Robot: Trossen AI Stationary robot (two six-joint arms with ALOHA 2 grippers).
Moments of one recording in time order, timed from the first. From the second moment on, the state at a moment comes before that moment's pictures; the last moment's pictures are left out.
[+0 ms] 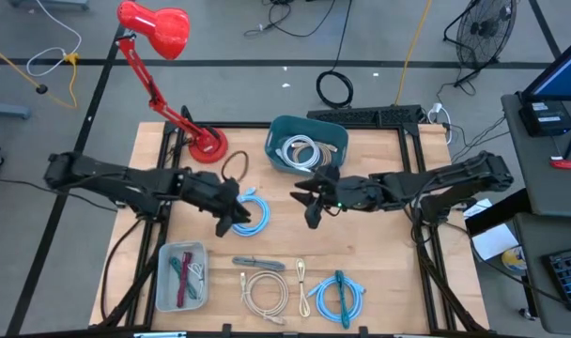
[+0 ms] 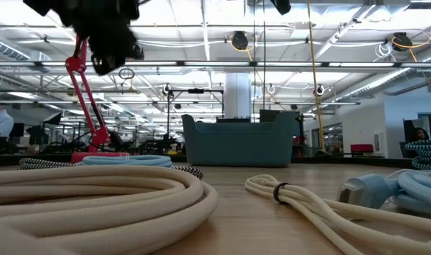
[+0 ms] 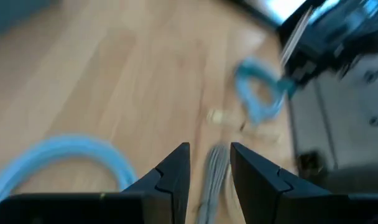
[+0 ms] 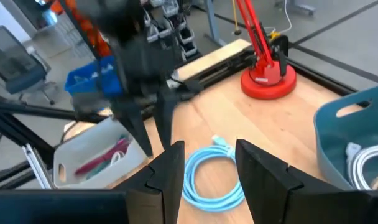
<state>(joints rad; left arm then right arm) -0.08 1.06 0.71 -0.24 0.16 -0.51 0.21 1.42 1.27 -0.24 0.43 0.54</state>
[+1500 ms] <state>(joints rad) -0.11 1.51 0.71 -0.28 0.08 -0.34 0.25 1.42 1.27 -0.24 0.39 0.58</state>
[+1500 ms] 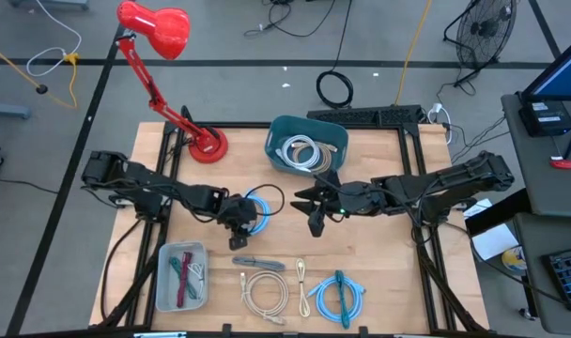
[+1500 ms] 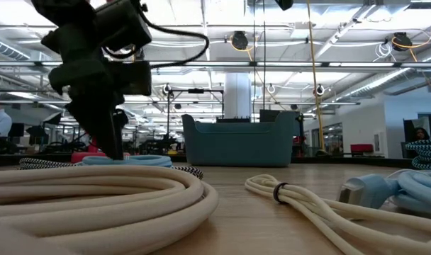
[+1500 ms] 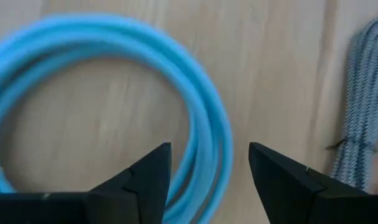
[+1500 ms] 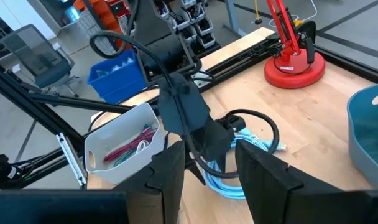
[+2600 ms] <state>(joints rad) -0.08 1.62 0.78 -0.36 0.06 -0.40 0.25 1.42 1.27 -0.25 0.33 0.58</state>
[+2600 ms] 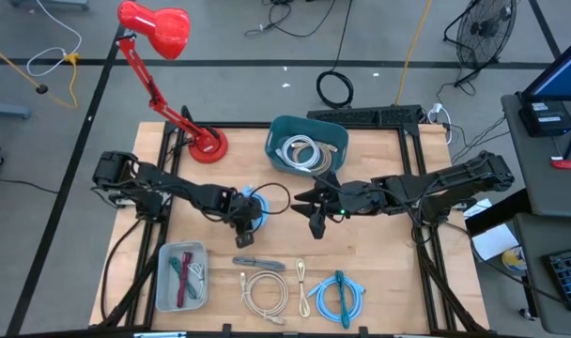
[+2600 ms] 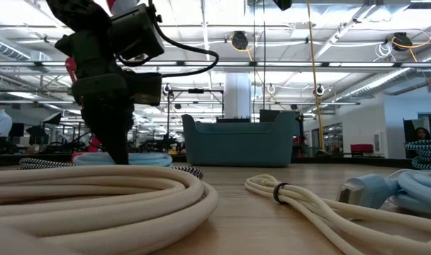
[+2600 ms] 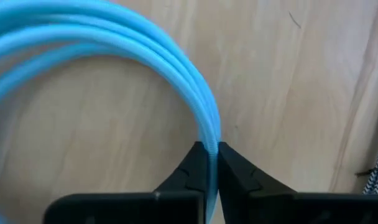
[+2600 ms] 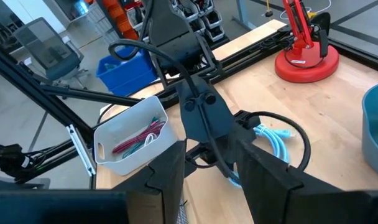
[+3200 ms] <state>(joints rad) -0.08 1.62 1.13 -0.82 -0.07 -0.31 0.25 1.42 1.27 -0.24 0.33 0.59</state>
